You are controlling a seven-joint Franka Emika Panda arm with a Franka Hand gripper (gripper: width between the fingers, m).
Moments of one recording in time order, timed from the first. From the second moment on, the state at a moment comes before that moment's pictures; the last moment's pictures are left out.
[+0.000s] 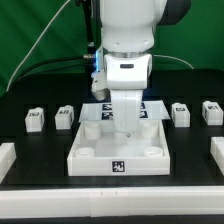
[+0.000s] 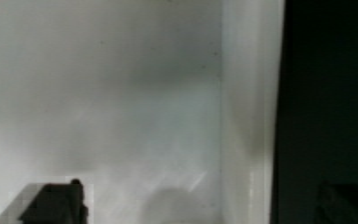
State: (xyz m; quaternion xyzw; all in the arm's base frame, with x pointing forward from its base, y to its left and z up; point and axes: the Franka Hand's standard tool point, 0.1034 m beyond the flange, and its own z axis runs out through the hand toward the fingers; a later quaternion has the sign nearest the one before) arm 0.428 0.005 0.019 -0.73 -0.68 0.06 0.05
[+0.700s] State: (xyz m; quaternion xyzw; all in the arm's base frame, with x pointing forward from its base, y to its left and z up) arm 0.421 0.005 0.008 -0.73 -0.67 0.07 0.06
